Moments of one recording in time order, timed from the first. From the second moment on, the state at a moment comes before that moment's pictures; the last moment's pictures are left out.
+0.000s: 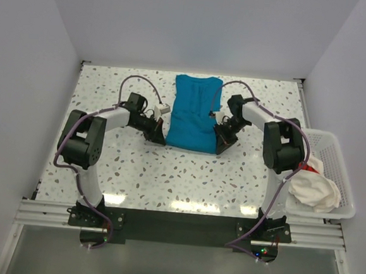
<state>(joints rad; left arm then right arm) -0.24 1.89 1.12 -0.39 0.91 0.34 0.27 2.06 1.49 -1.02 -0.53 -0.30</state>
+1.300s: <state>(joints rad) -0.44 1.51 0.74 -0.22 0.74 1.13 0.54 1.75 1.13 -0.72 -0.35 -0.62</state>
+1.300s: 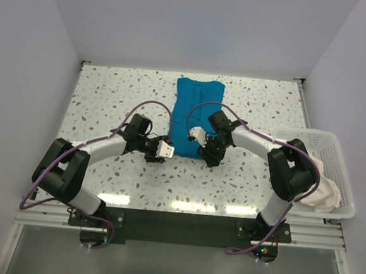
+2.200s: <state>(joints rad) -0.47 1.63 0.79 -0.22 0.62 1.31 0.60 1.60 1.02 -0.57 -0.21 -0.75</state>
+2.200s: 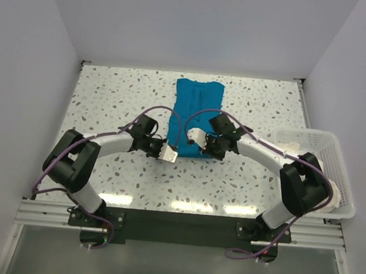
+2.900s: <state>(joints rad) -0.39 1.53 0.97 -0.37 0.69 1.14 0.52 1.52 1.17 -0.70 -0.33 -0.75</state>
